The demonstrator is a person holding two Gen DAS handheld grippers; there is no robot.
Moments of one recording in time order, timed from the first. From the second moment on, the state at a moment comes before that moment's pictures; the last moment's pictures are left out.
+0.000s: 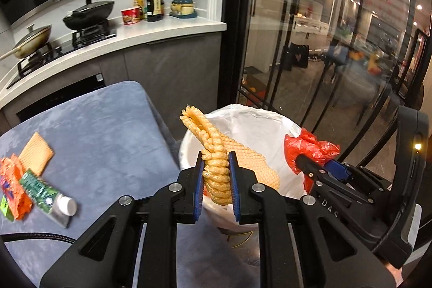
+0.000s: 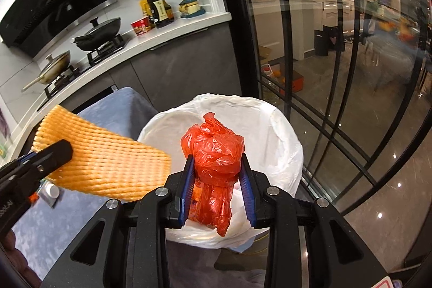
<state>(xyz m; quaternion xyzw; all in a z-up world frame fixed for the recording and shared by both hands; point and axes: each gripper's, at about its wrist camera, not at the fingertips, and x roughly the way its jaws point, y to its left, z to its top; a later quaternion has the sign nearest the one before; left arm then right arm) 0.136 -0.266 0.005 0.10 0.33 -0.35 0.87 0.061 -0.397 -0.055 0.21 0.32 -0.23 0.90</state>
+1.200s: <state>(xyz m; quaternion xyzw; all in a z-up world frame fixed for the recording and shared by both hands) 0.154 -0.214 0.006 0.08 0.35 -0.28 0.89 0.073 -0.355 -0.018 0.20 0.28 -0.18 0.92</state>
